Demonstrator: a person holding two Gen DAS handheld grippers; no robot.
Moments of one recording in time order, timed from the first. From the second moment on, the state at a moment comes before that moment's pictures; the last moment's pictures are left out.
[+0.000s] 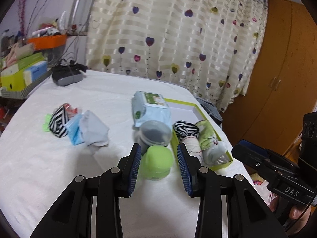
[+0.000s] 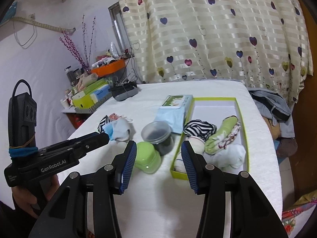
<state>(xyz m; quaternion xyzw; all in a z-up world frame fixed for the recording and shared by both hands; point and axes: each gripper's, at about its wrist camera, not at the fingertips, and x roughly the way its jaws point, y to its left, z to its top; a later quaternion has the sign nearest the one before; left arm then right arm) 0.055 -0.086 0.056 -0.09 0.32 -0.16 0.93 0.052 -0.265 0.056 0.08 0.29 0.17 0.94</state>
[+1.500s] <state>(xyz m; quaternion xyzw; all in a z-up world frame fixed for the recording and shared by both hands) 0.124 -0.060 -0.047 -0.14 0.44 -0.05 0.88 0.085 -0.219 0.037 0.04 0.32 0.23 0.92</state>
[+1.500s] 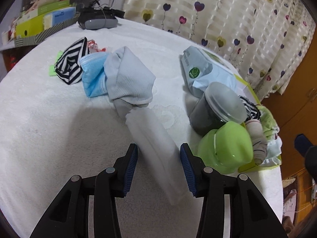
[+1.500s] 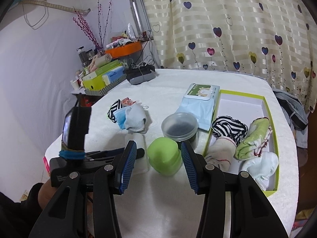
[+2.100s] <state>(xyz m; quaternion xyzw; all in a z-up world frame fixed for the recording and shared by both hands) 0.112 -0.056 -0.032 -0.10 0.41 -0.05 0.91 0.092 -0.210 0.037 0.03 0.32 0.23 0.92</state>
